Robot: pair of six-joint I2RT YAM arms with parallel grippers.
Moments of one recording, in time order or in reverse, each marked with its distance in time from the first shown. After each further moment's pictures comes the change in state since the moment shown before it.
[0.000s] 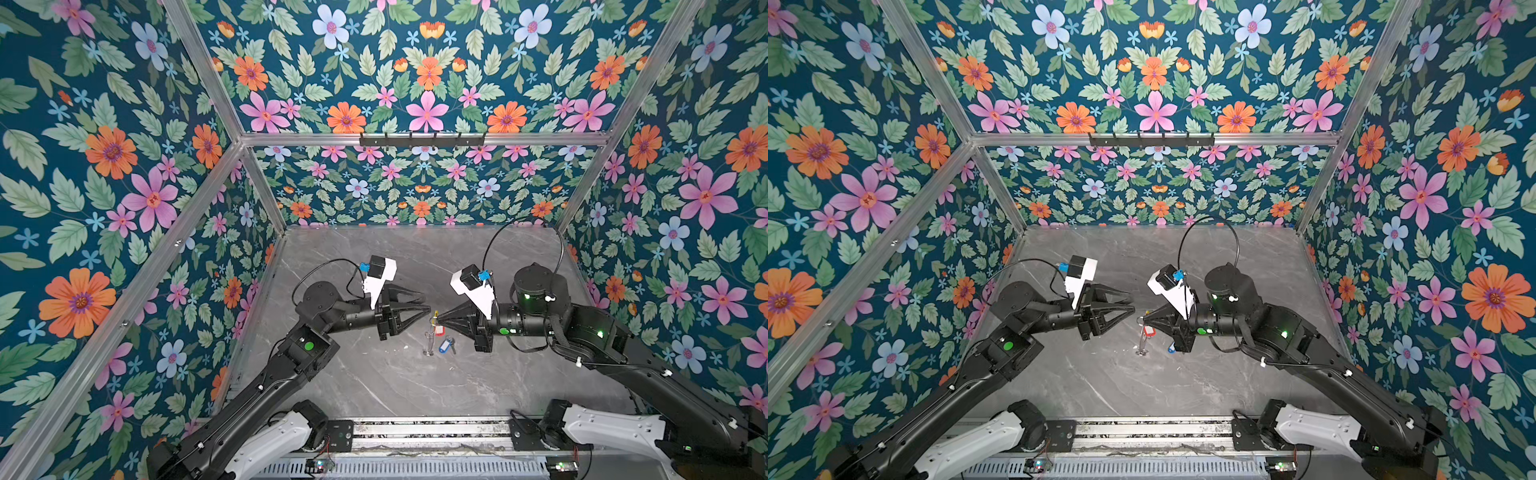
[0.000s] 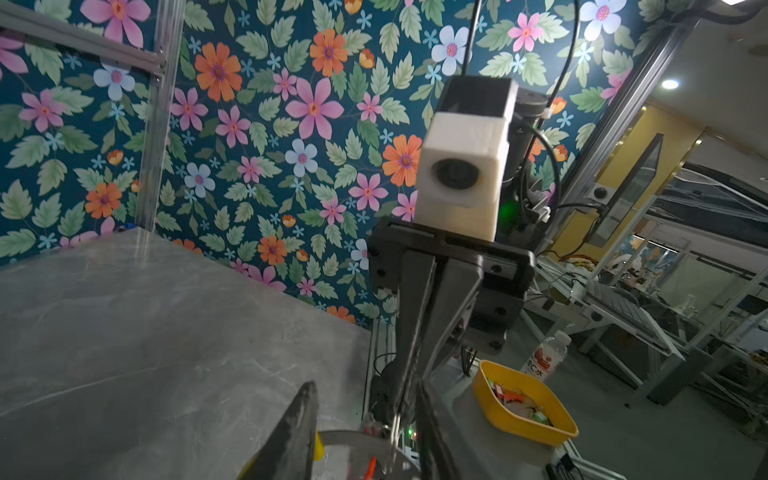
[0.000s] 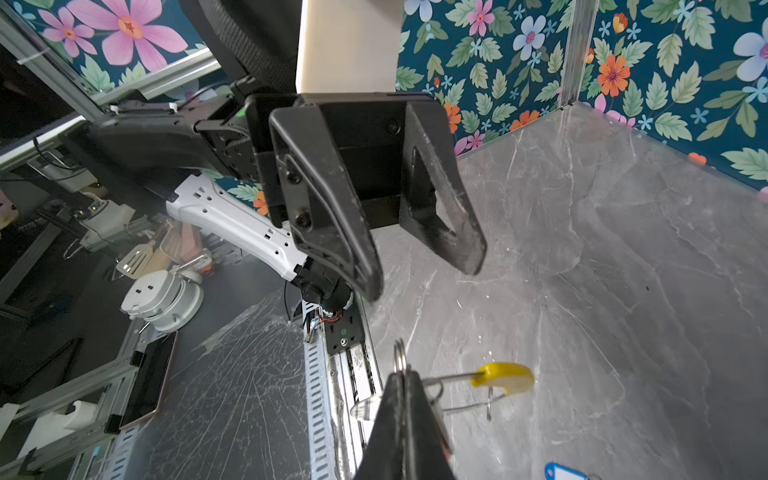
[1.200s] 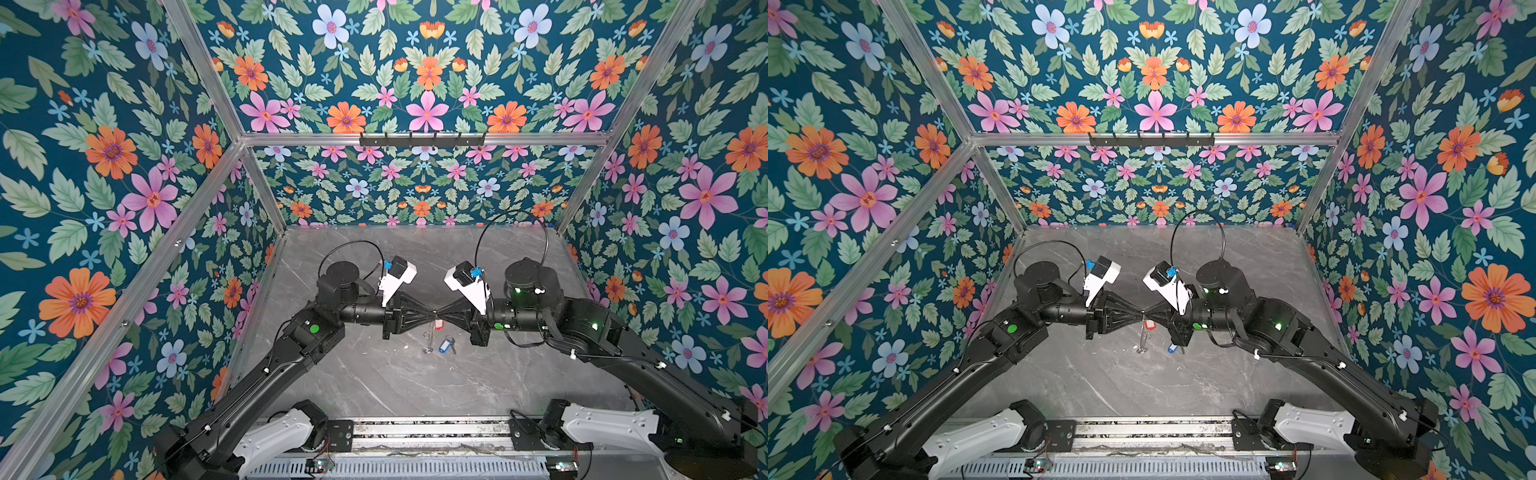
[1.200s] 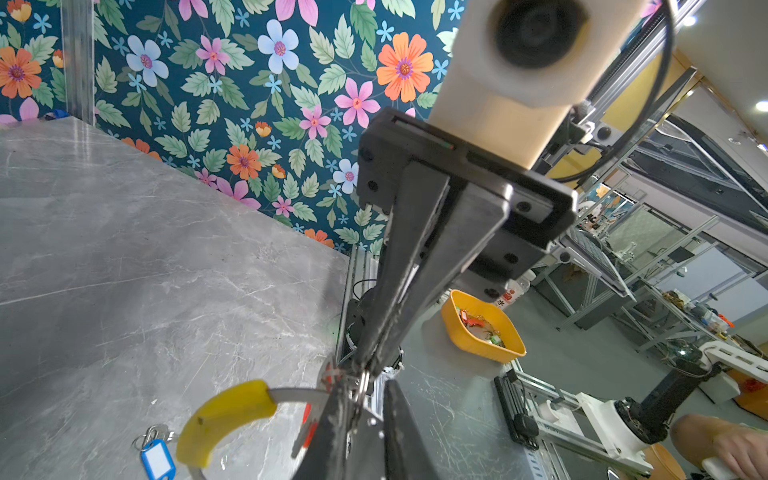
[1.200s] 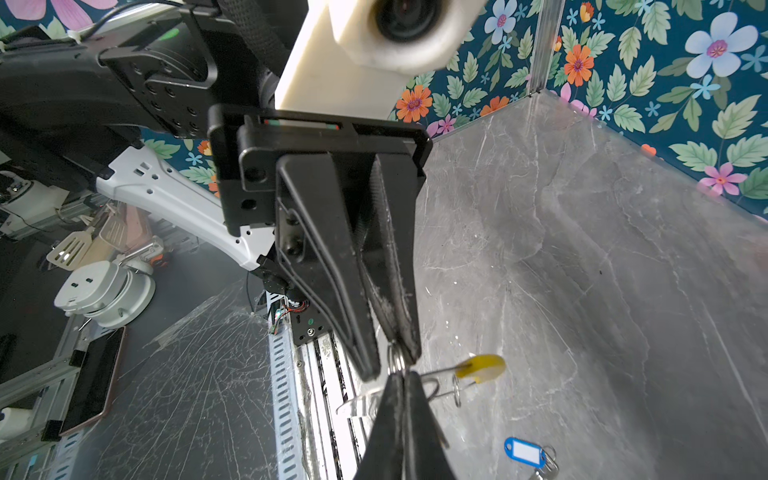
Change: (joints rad) left arm 0.000 0.105 0.142 -0.344 0.137 0.152; right arm 0.001 0.053 0.061 -0.061 0.086 -0.056
